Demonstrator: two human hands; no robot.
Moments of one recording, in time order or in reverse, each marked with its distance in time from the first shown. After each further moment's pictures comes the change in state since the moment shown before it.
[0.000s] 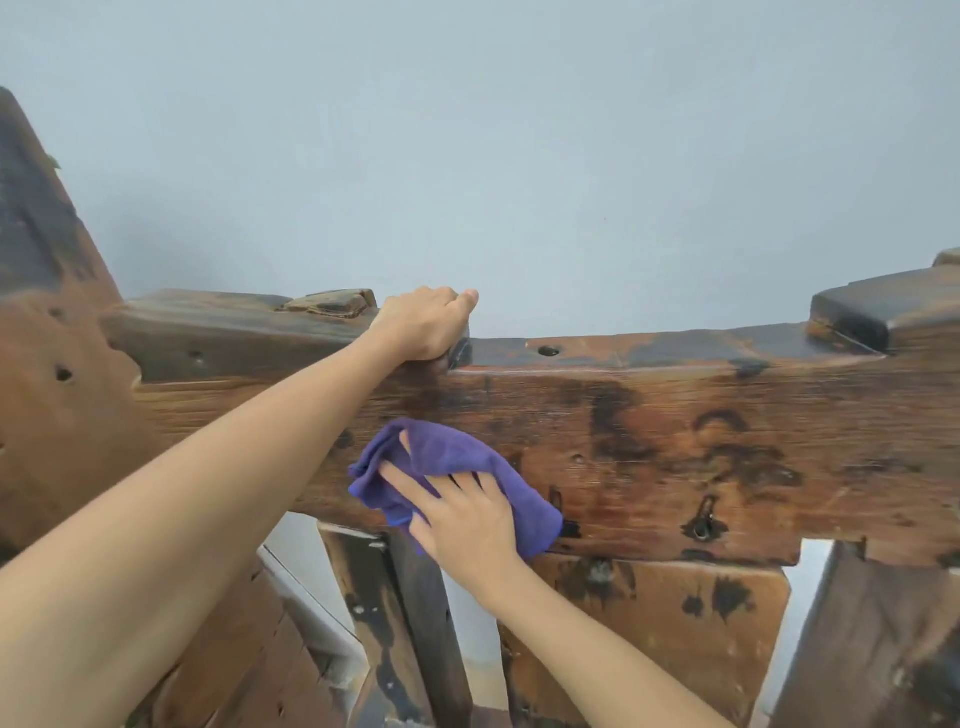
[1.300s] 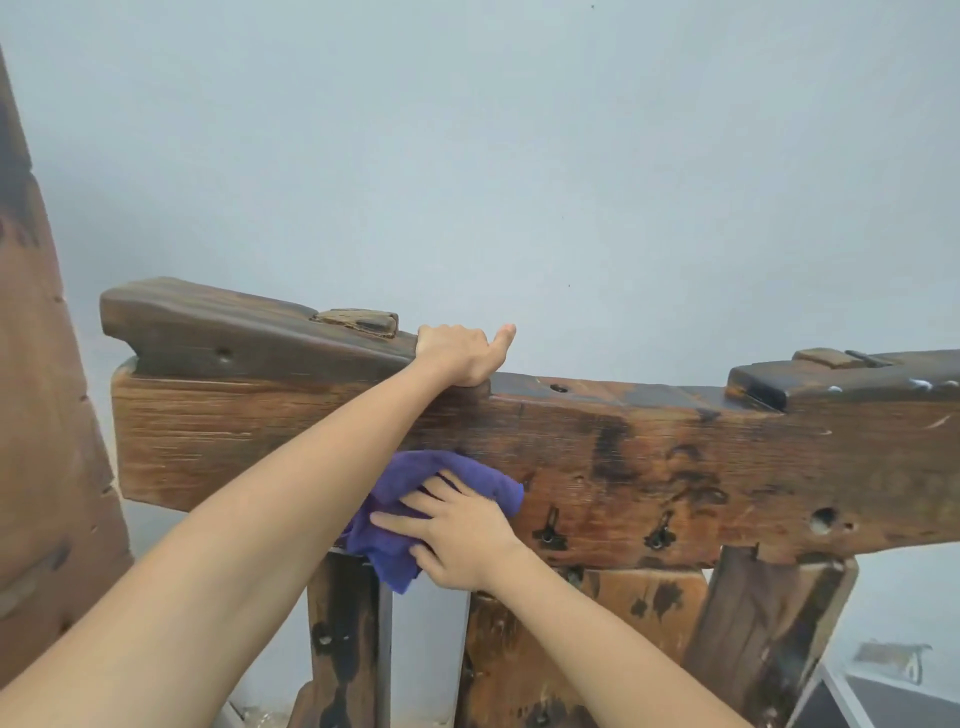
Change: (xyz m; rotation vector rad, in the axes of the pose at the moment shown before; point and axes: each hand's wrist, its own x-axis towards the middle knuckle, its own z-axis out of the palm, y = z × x) left_hand -0.007 -0.007 0.000 -0.057 -0.043 0.091; right_hand 0.028 -0.022 -0.031 -0.248 -0.488 -0.290
